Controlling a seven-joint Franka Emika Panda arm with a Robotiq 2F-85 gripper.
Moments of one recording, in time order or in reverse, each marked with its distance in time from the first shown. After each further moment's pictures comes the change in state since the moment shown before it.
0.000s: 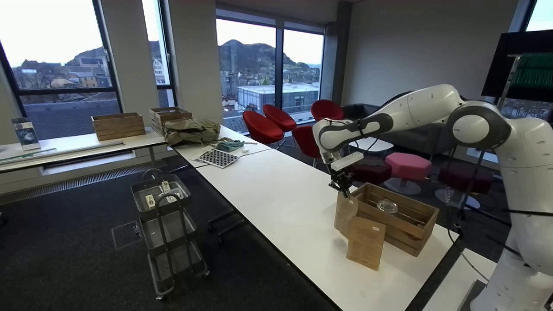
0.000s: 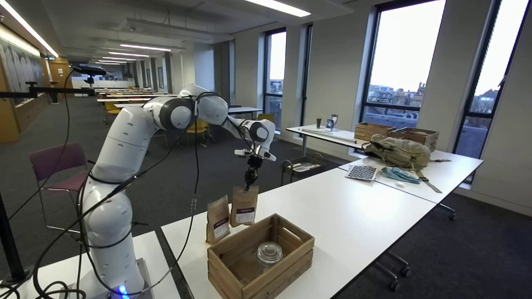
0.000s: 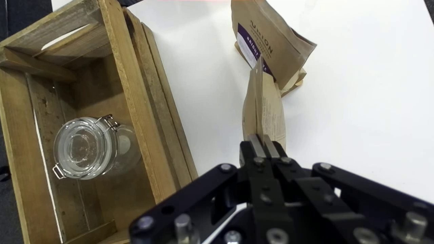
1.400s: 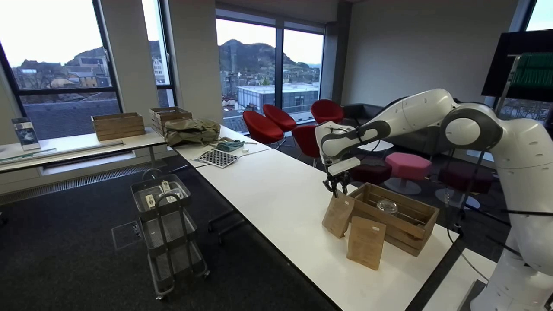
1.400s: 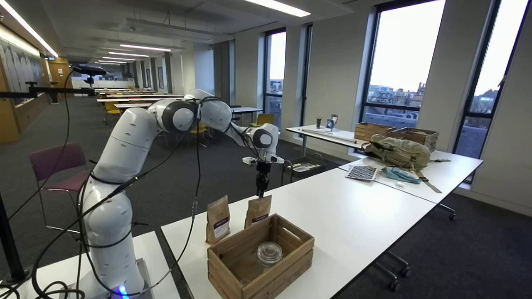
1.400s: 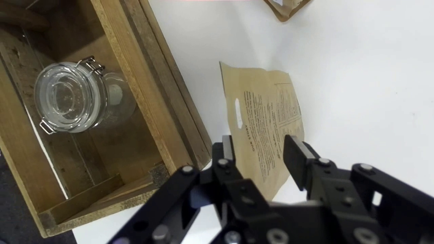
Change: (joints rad) arm 0.000 0.037 -0.048 -0.021 -0.054 0.239 0.057
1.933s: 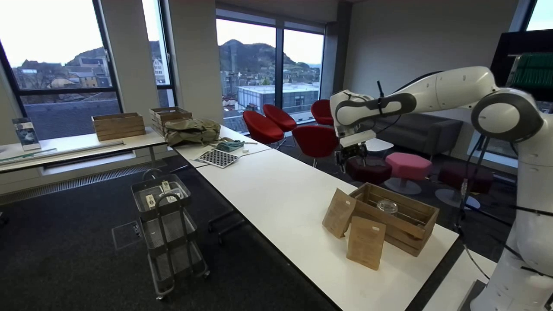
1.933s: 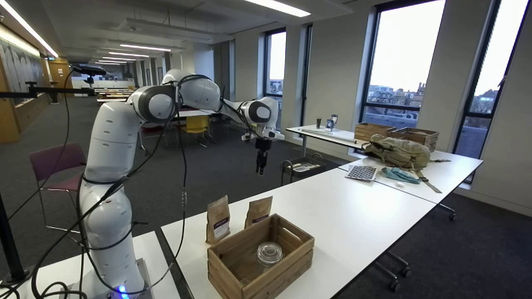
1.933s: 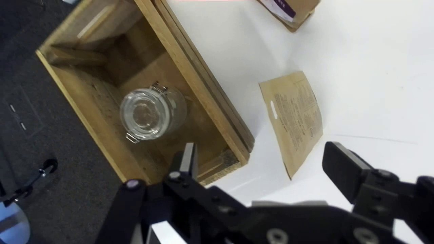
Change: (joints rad) arm -0.012 -0.223 -0.035 -0.006 -0.002 -0.186 0.084
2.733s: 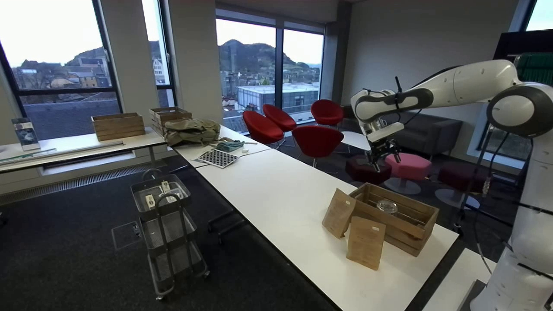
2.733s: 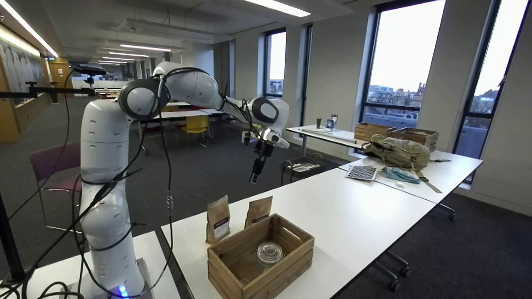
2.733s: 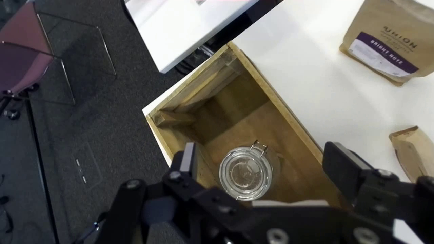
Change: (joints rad) arm -0.135 -0.110 -0.027 -0.122 -0.066 -0.217 -0.098
